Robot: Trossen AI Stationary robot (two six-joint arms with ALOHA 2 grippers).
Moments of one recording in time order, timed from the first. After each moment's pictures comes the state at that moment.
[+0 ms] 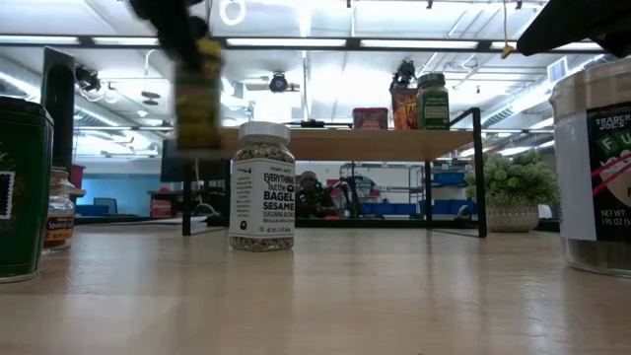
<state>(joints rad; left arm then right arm) -0.27 1.41 1.24 -0.92 -0.21 -0.40 0.84 1.49 1.01 -0.62 0.88 1.18</state>
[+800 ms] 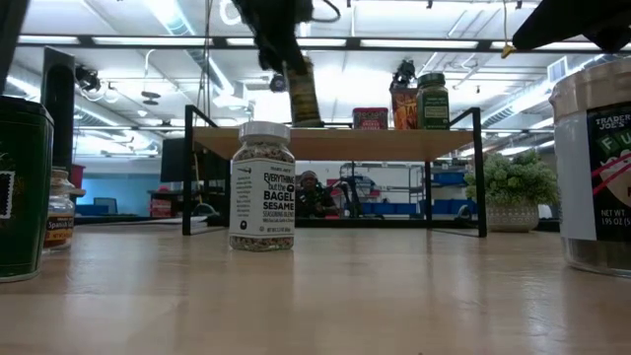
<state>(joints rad) 0.38 1.68 1.78 -1.01 0.09 0.20 0.83 1.49 1.01 -0.59 0.88 1.10</state>
